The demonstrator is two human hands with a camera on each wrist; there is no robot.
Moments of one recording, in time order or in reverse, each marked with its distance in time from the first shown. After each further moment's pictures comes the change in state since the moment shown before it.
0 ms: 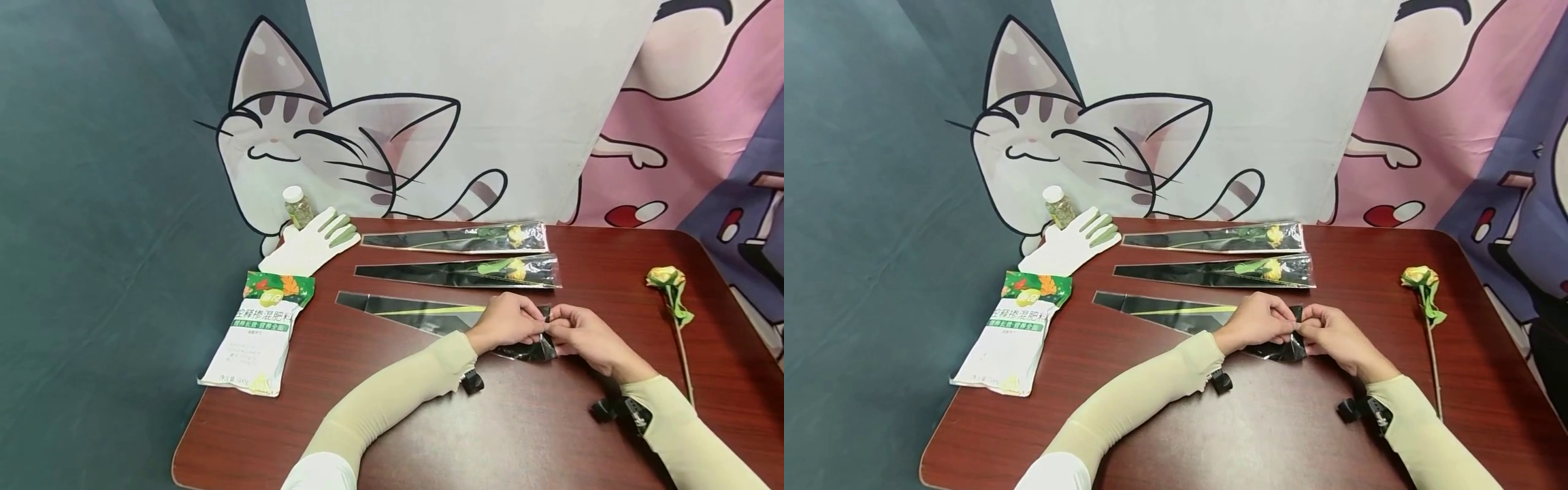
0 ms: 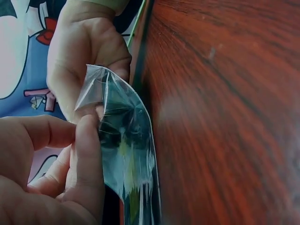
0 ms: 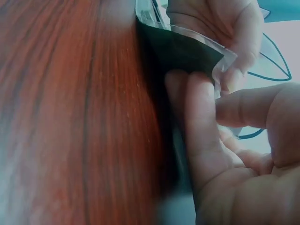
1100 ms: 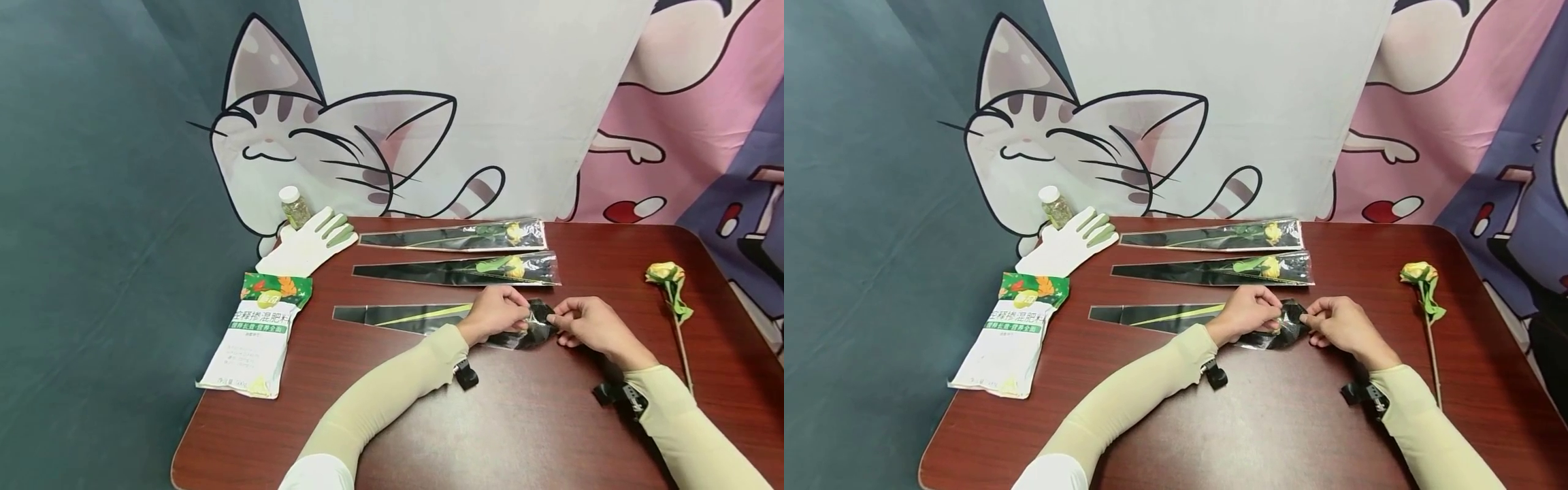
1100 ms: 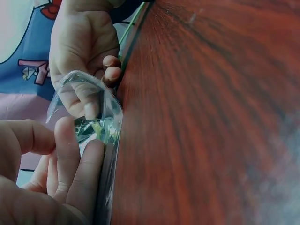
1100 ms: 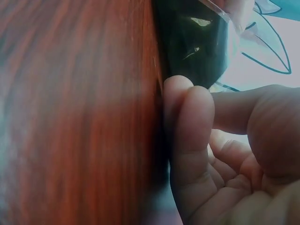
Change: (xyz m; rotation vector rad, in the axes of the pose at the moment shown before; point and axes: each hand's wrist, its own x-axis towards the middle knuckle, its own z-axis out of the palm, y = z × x) left_hand 0.018 -0.024 -0.004 -0.376 0.048 -0.067; right_hand 0.012 -0.002 -0.016 -0.386 0.176 0.061
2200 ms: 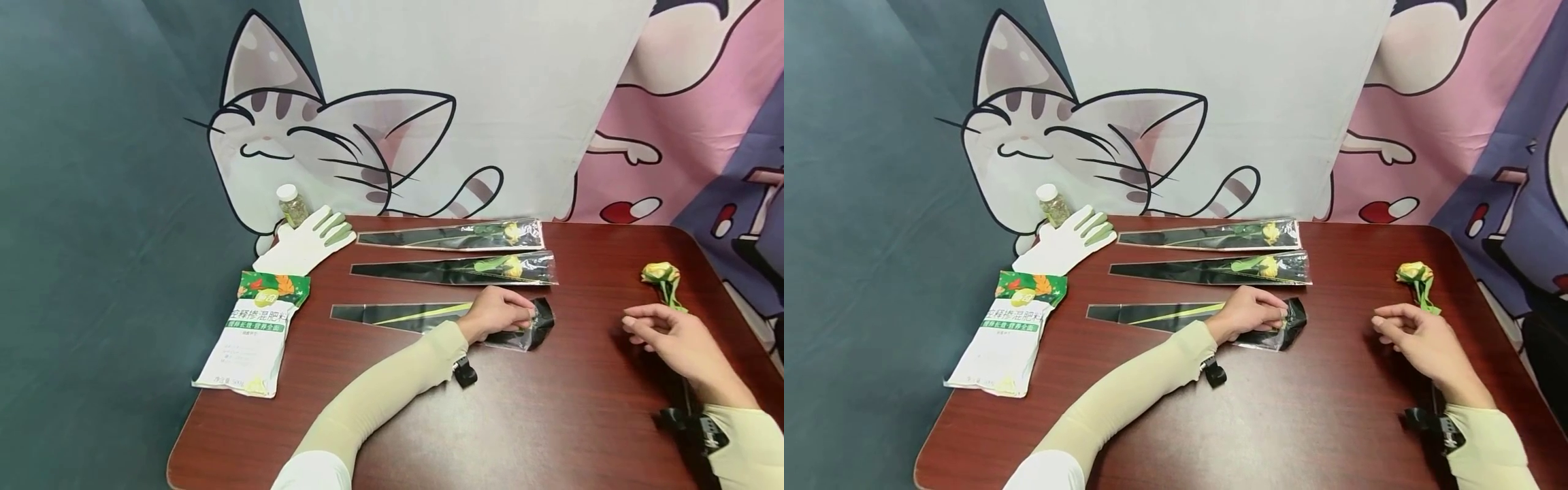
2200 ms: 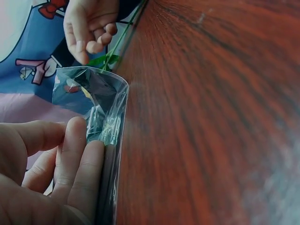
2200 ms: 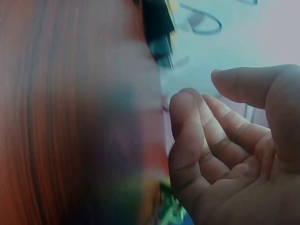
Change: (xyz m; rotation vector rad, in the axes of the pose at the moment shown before) left_hand 0.000 0.003 0.000 -0.010 -0.064 -0.077; right_hand -0.070 0.050 -0.079 -0.070 0.294 -0.136
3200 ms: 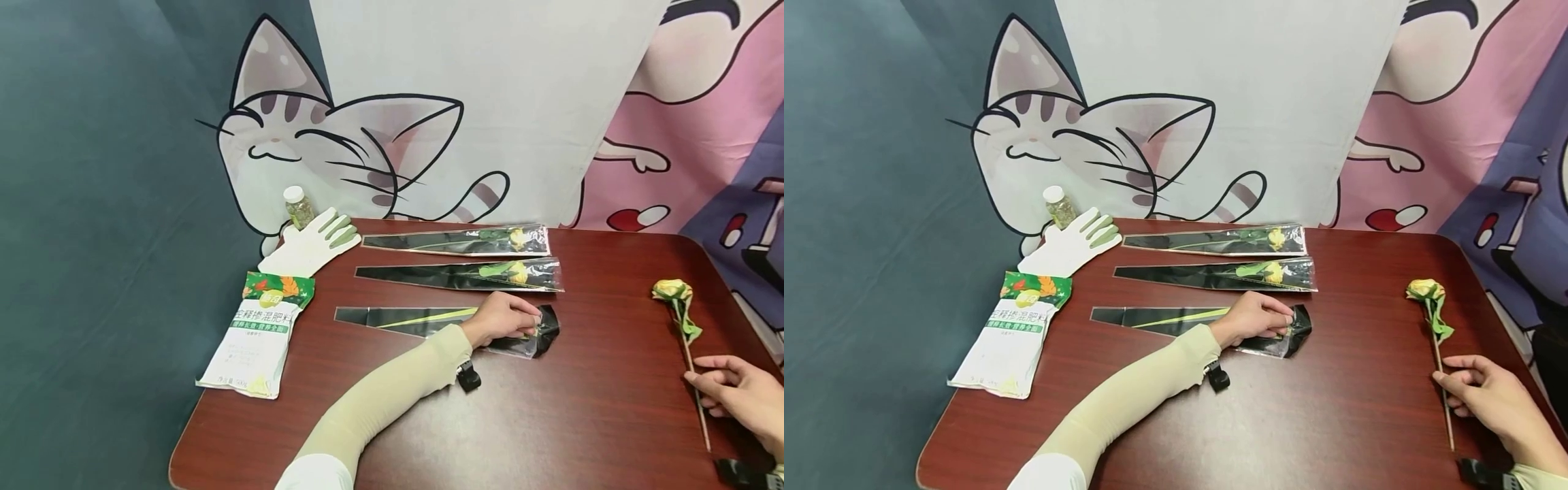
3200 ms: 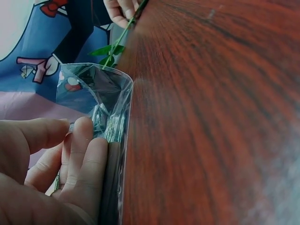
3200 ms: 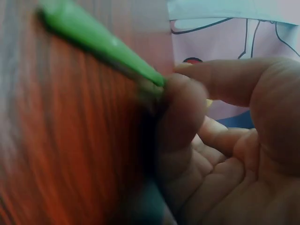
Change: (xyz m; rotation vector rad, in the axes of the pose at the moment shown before) left_hand 0.001 0.001 -0.004 0.009 -0.052 -0.017; right_hand -0.044 0.066 -0.034 -0.181 0.045 0.366
